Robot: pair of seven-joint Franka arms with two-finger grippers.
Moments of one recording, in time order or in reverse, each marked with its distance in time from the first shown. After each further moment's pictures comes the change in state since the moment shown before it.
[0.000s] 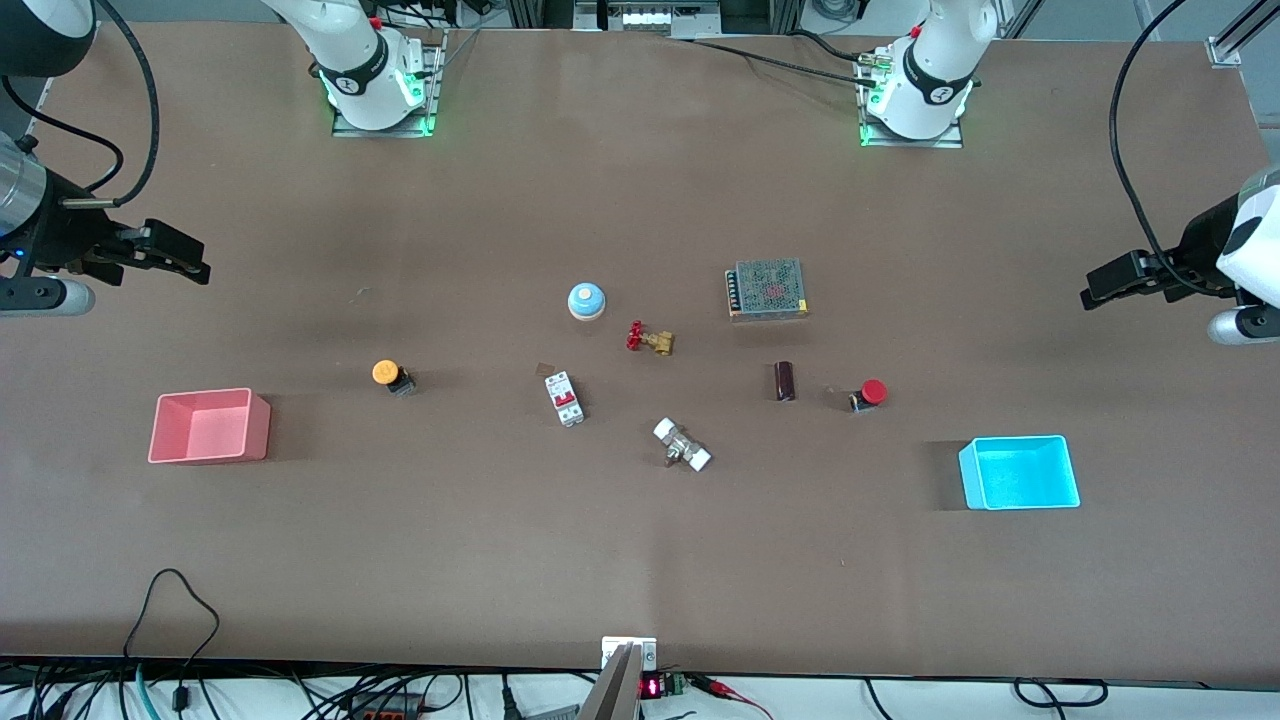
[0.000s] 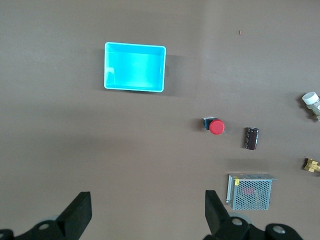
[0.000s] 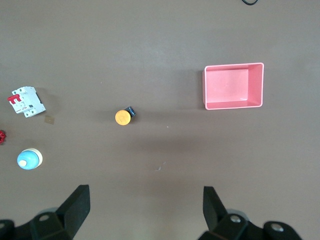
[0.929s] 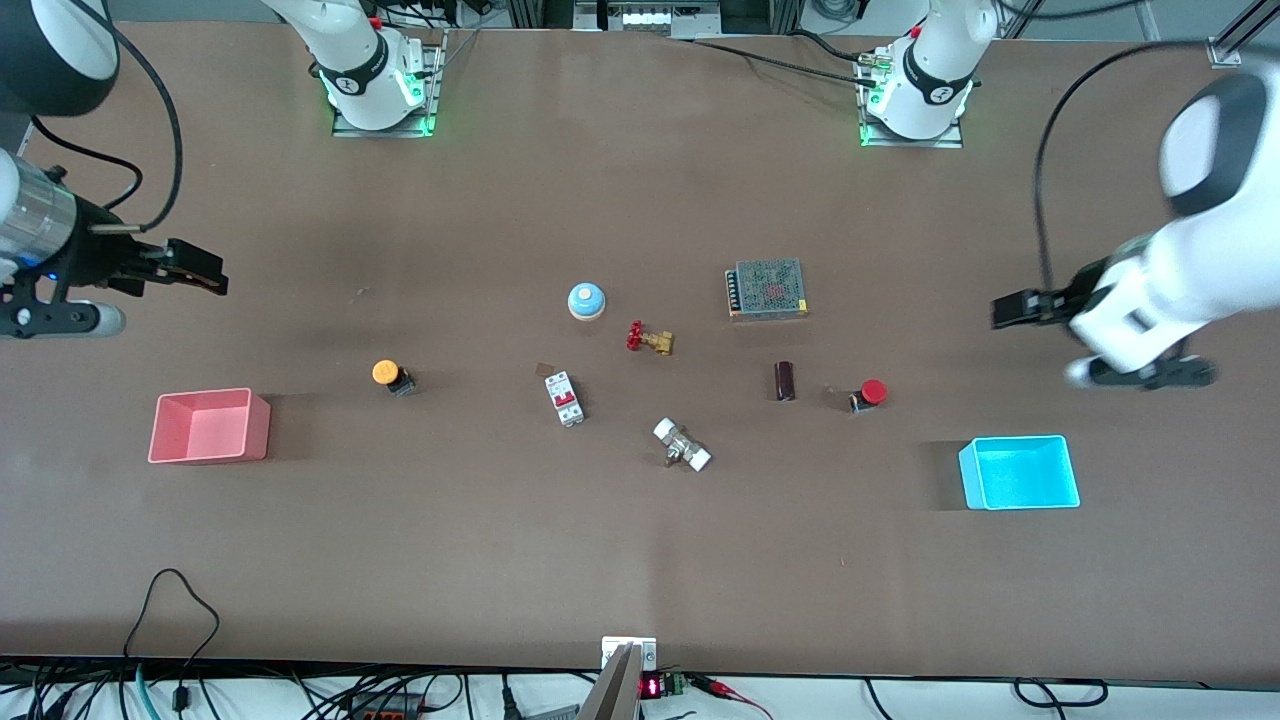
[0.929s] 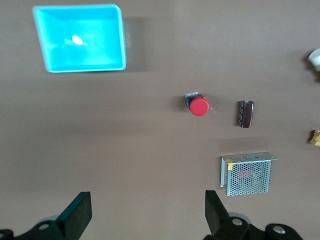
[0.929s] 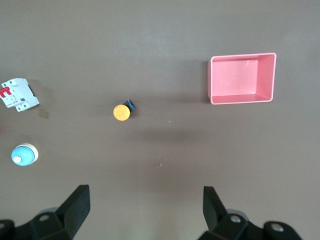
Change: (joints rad) left arm -0.110 0.180 -0.018 -0.008 0.002 0.001 -0.007; right arm 0.003 0.057 0.002 -0.009 0.006 0.000 0.000
